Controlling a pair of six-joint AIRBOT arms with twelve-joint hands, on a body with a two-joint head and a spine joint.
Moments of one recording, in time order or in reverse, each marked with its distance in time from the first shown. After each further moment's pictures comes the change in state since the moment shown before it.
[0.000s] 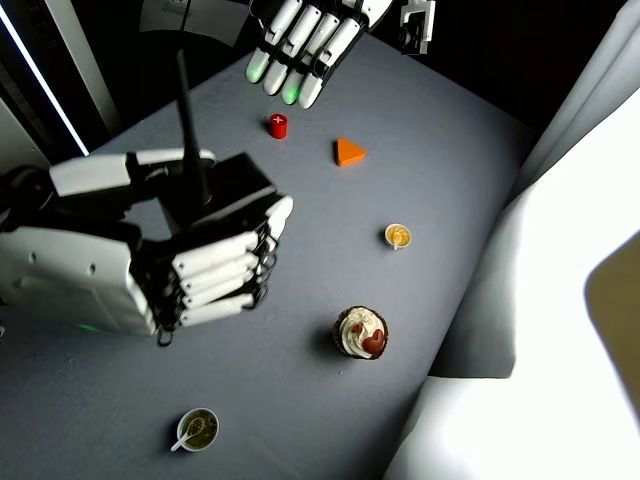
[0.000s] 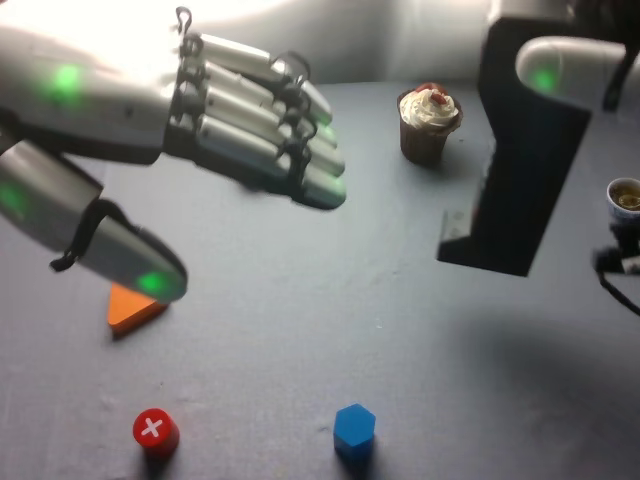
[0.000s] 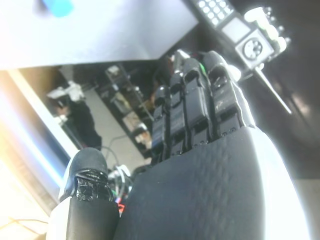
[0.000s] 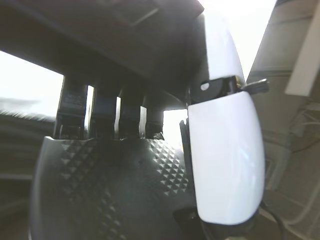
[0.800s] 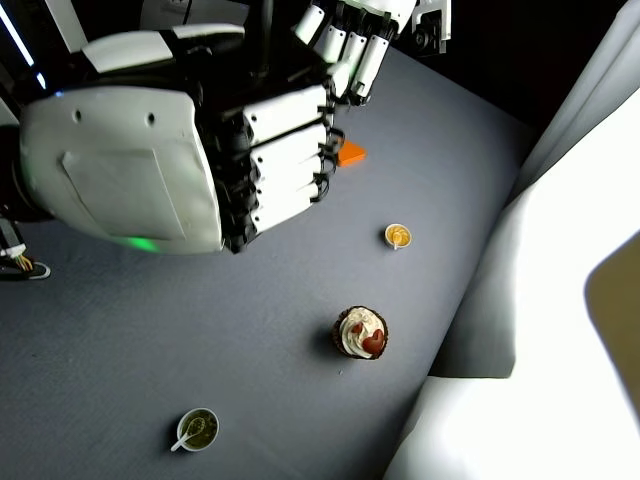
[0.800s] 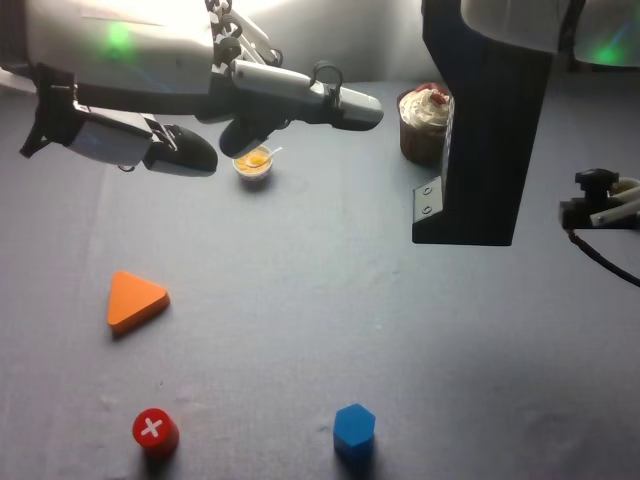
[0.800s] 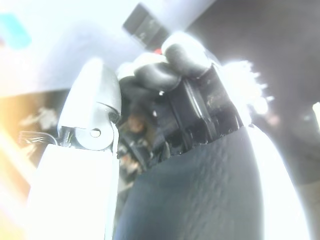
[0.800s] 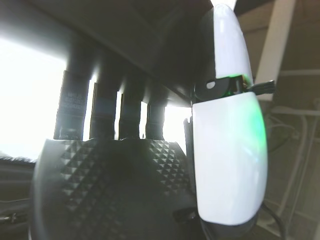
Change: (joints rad) left arm -0.009 -0.010 -0.042 -0.004 0.253 0.016; right arm 0.188 0.006 -0.023 -0.079 -0.152 -0.061
